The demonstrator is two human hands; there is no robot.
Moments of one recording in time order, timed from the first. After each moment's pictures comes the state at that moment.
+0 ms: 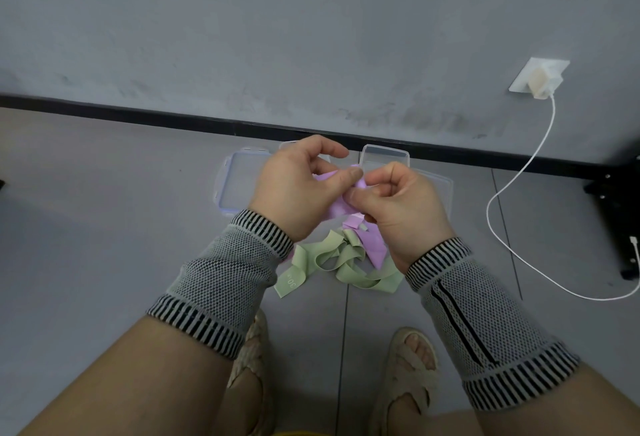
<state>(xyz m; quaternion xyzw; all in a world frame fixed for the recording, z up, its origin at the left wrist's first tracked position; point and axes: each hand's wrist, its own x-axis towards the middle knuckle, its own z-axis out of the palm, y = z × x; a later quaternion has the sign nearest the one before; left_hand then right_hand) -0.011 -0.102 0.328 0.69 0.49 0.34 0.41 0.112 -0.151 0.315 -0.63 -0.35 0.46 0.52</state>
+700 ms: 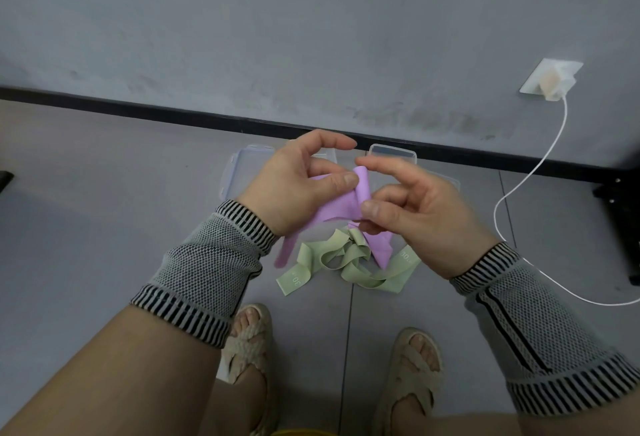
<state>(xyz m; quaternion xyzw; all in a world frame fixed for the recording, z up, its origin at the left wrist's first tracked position) -0.035 -0.098 0.336 0.63 0.41 0.30 0.58 0.129 -0.165 0.330 -0.49 -0.52 0.53 0.46</state>
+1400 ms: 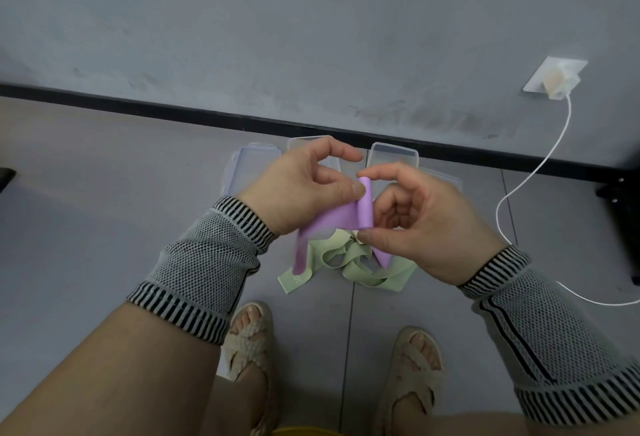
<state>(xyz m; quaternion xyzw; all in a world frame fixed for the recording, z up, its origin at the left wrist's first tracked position) -0.039 -0.096 0.335 0.65 0.41 0.23 0.60 0.132 -0.168 0.327 -0.53 -0.60 0.46 0.40</state>
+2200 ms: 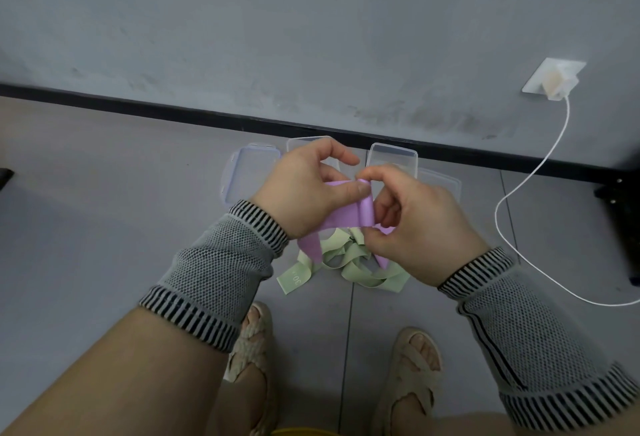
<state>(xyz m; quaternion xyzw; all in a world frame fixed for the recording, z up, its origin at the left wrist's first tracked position) -0.027 -0.100 0.335 0.68 0.48 0.25 0.49 0.124 -0.166 0.325 -0.62 -0.69 0.24 0.29</state>
